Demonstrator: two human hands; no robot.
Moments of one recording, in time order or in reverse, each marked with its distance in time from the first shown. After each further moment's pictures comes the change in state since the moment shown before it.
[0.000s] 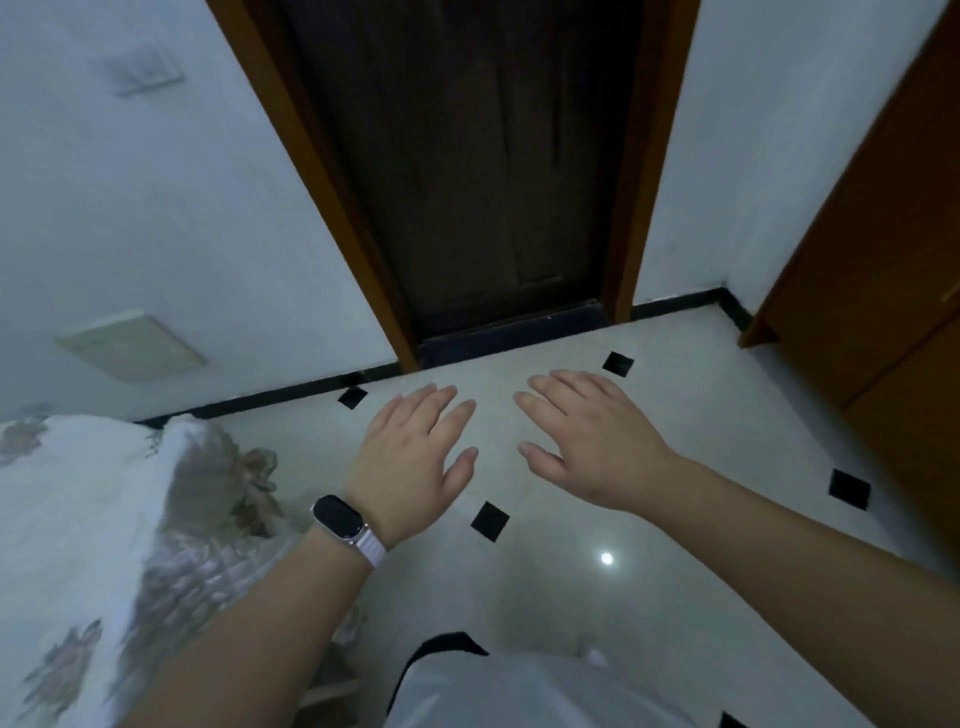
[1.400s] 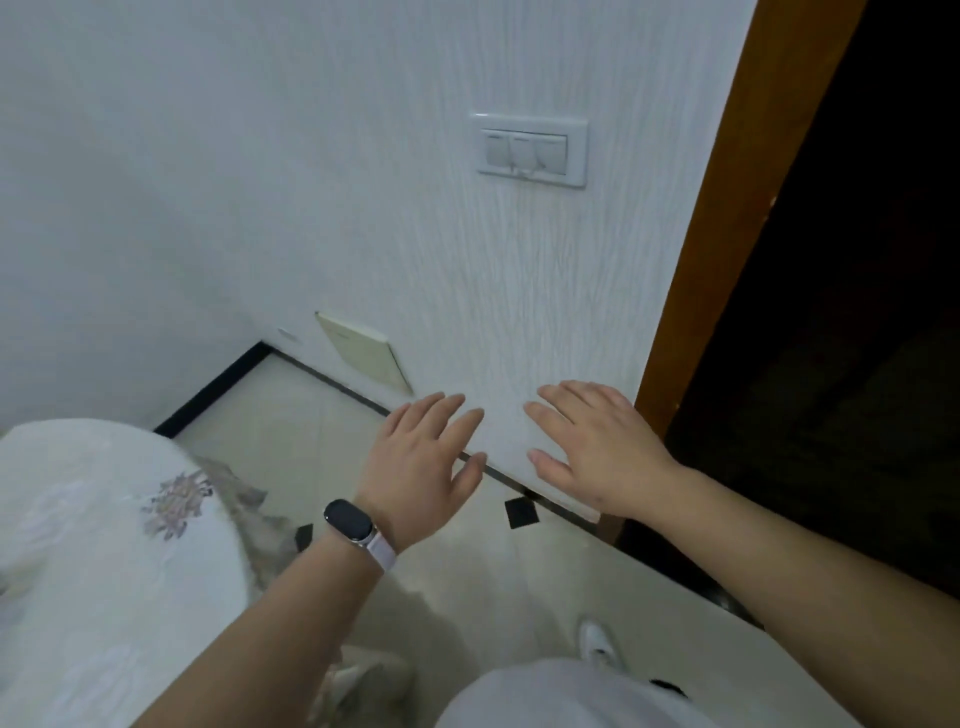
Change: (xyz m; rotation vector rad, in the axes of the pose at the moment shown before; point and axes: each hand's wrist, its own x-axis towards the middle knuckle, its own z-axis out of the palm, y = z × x) left_hand 0.255 -0.584 0.048 0.156 0.093 -0.736; right_hand 0.794 -0.110 0.055 0.039 -0.027 -0.738
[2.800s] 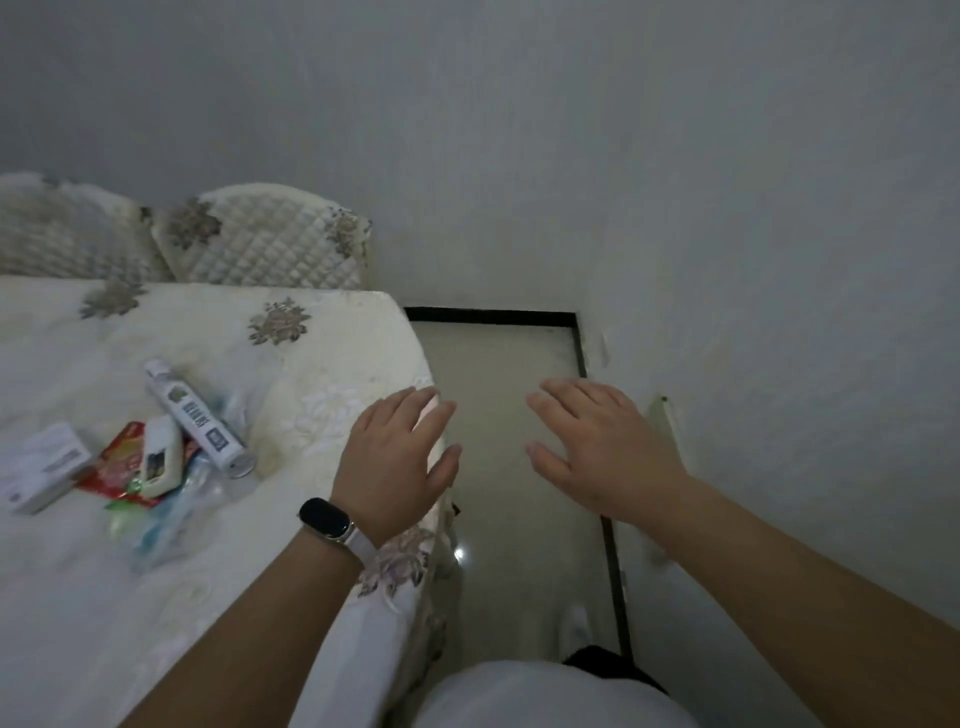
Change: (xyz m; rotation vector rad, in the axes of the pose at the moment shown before) left_hand -0.062 -0.459 0.009 0.160 0.114 -1.076; right_hand 0.559 -0.314 0.097 0.083 -0.087 -0.950
